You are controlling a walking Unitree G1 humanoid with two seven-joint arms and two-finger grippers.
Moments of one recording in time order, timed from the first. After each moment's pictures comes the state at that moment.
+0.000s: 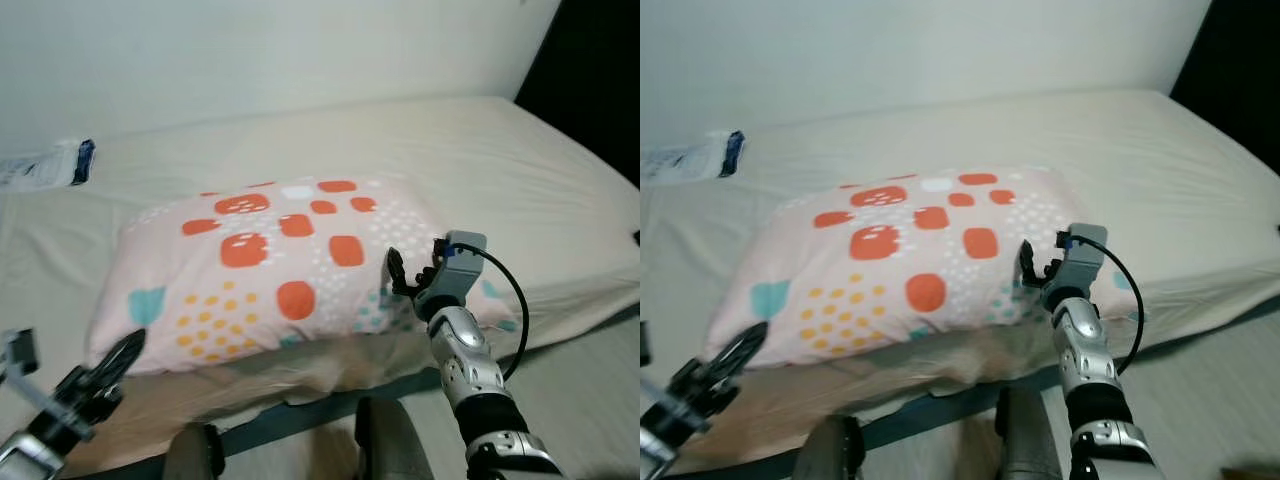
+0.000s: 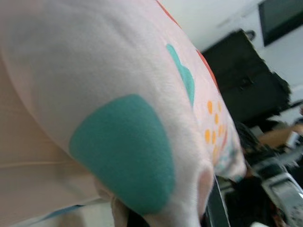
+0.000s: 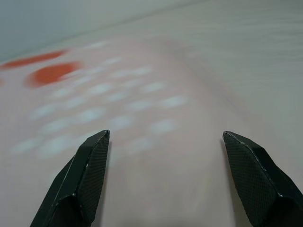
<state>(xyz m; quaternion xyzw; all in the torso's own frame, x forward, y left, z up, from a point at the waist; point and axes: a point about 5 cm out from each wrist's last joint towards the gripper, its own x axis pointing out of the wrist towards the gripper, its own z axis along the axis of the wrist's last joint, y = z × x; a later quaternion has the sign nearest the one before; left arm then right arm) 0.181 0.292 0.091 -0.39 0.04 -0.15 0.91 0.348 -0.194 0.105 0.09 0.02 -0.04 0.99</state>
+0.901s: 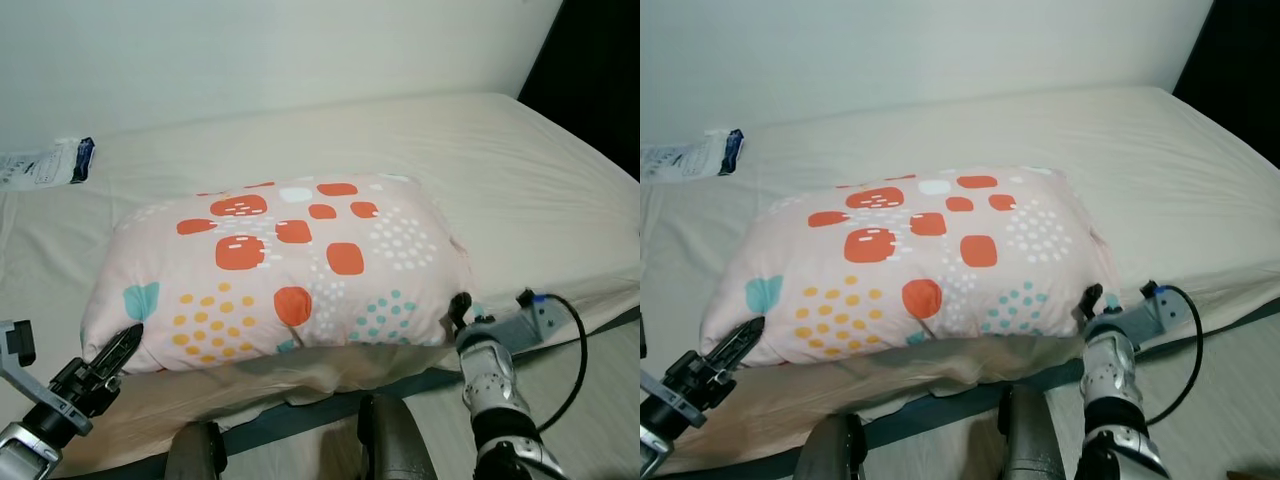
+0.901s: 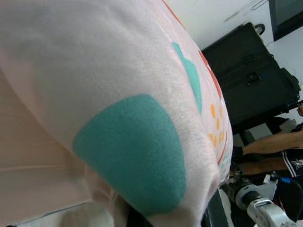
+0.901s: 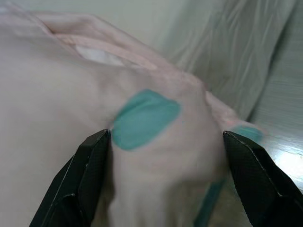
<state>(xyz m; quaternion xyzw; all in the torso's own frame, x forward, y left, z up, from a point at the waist) 0.195 0.276 0.103 -0.39 0.07 -0.17 0.90 0.298 -0.239 0.030 0.36 0.12 -0.28 0.88</state>
